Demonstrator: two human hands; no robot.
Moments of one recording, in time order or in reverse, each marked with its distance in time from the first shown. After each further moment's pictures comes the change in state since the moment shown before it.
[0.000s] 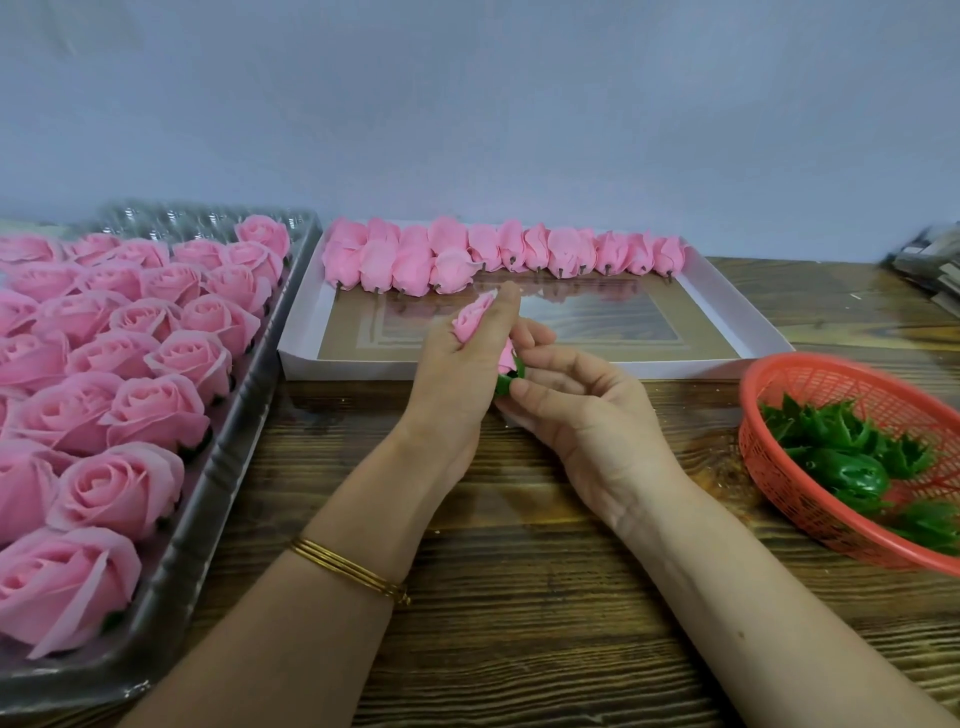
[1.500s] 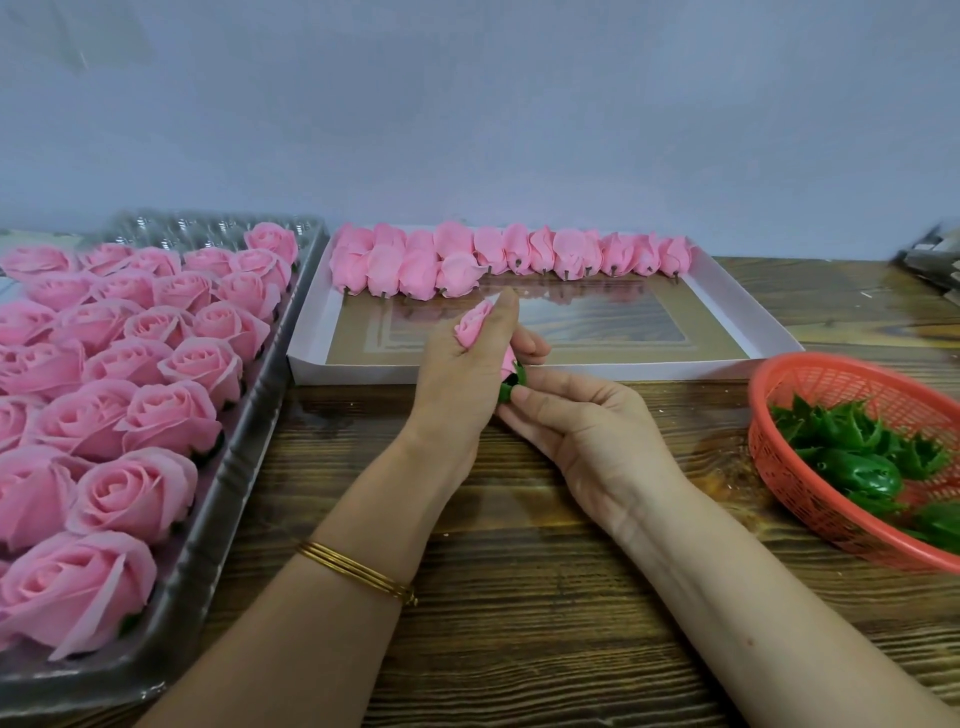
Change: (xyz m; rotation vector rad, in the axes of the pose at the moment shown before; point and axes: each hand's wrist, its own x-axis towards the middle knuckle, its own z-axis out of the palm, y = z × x) left_hand 0.002 -0.002 -0.002 0.071 0.064 0.023; right_hand -0.002 0.005 0.005 0.088 0.037 0.102
